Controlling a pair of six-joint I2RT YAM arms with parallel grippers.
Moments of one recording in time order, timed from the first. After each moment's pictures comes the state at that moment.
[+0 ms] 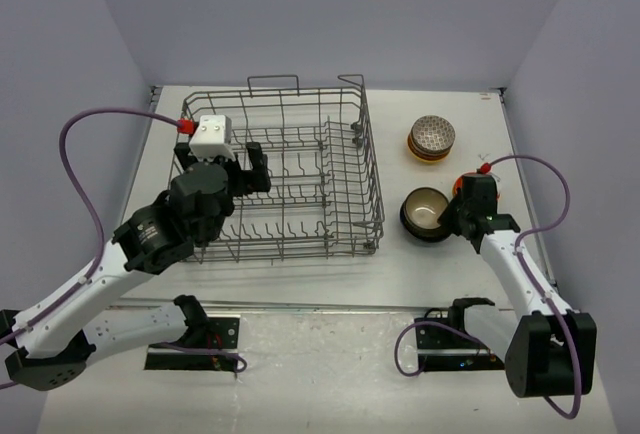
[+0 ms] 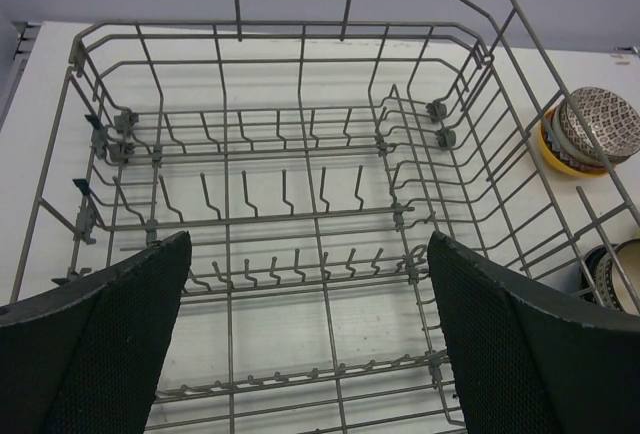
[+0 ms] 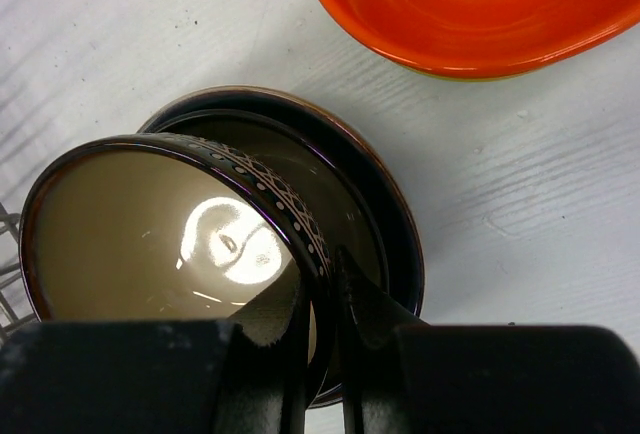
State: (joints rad) left arm -0.92 0.92 1.21 -0.58 -0.80 -0.35; right arm 0.03 1.03 0.61 -0.47 0.09 0.62
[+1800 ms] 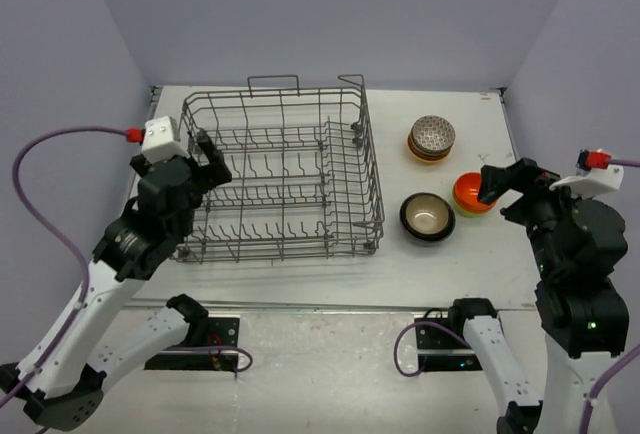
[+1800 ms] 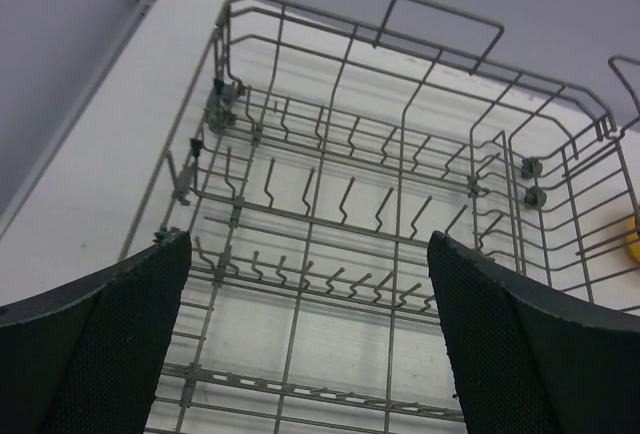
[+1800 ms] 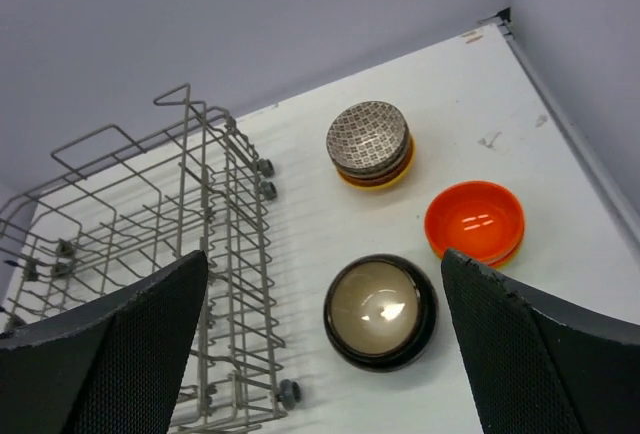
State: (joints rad) left arm -0.57 0.83 1.10 -0.60 -0.68 -0.44; right arm 0.02 0.63 1.34 -0.87 0.10 0.40
